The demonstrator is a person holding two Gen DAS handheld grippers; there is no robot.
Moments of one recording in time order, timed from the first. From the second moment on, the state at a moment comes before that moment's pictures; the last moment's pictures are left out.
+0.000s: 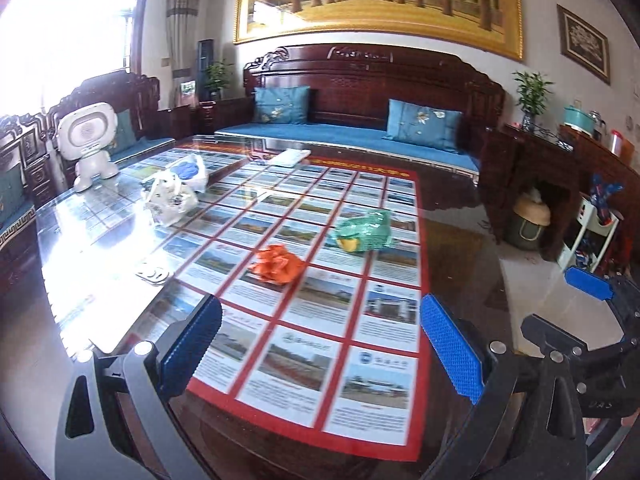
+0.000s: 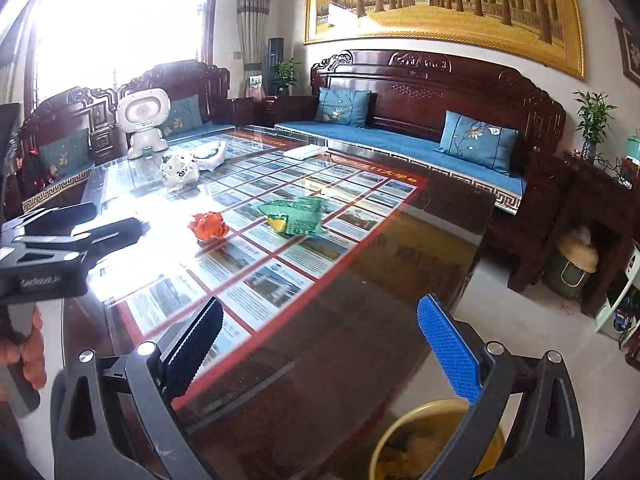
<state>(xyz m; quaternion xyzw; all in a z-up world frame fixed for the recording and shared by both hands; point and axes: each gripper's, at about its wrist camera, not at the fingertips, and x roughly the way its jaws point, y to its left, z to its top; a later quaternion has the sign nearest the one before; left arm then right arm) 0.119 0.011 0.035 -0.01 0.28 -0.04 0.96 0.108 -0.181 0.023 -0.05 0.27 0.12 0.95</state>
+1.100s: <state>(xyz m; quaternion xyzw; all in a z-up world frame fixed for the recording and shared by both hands) 0.288 0.048 -0.043 -0.04 0.39 -0.02 0.92 0.231 -0.143 -0.009 -0.01 0.30 0.16 0.94</state>
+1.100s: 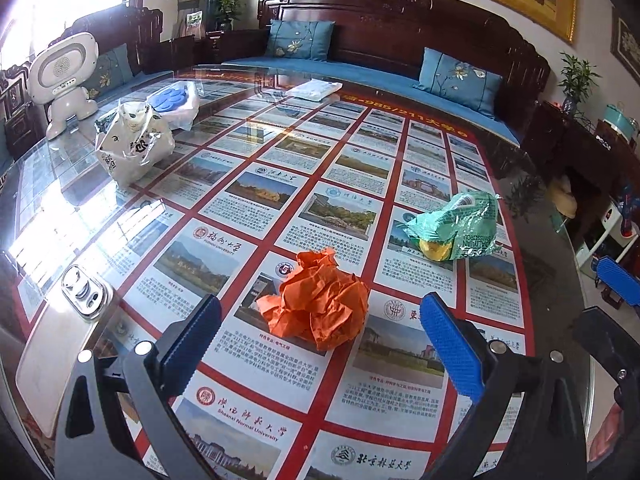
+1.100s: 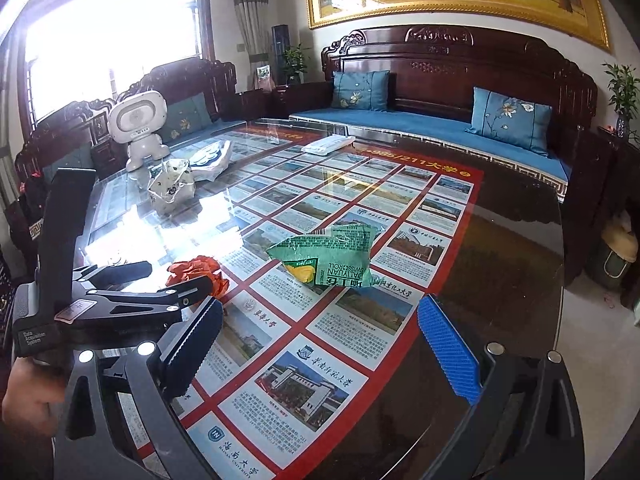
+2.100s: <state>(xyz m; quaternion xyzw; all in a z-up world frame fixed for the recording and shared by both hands) 0.322 0.058 -0.064 -0.09 0.42 -0.06 0.90 0.366 -0.103 -0.041 -0.06 0.39 0.10 0.91</state>
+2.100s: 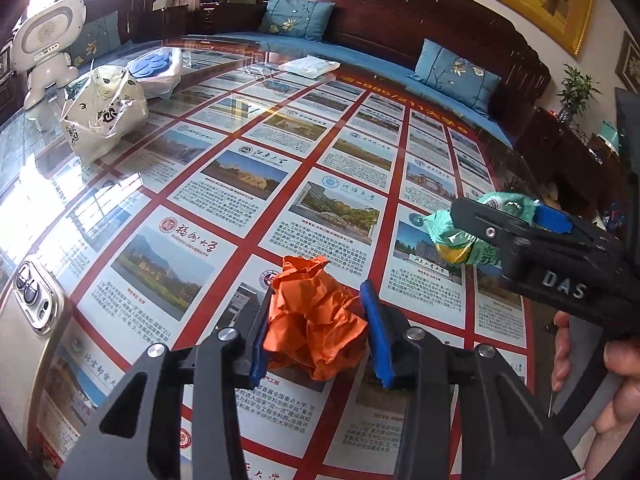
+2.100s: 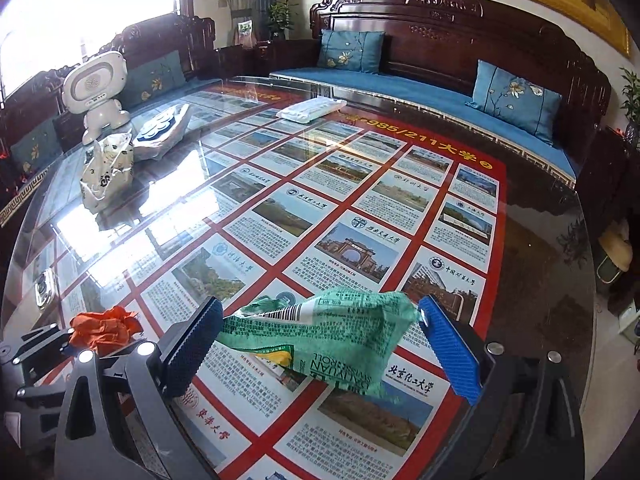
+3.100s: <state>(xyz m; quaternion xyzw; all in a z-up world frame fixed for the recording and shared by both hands) 0.308 0.050 -0.062 -0.11 0.41 -0.11 0.90 0.307 -0.130 -0.038 0.03 0.39 0.20 0.90</state>
